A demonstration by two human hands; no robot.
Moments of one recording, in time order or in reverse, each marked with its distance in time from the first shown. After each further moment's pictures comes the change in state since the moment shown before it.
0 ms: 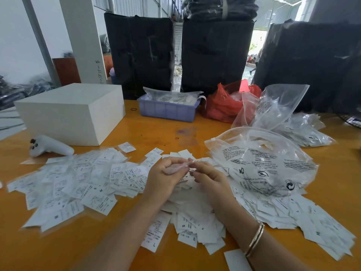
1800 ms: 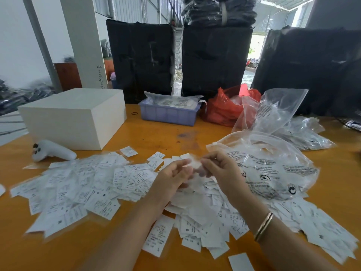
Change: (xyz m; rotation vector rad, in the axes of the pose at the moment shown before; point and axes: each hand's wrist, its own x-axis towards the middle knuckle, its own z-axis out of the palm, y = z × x) left_hand 0.003 0.000 -0.004 -0.210 -0.242 -0.165; right_hand 0.027 -0.018 -0.021 -0.163 0.037 -0.098
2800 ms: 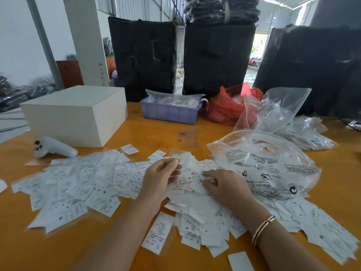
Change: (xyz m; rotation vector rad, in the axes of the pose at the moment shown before) left_hand 0.006 -0.007 -0.009 -0.211 0.345 -0.077; right_hand -0.006 0.027 -0.013 -1.135 -0.119 -0.036
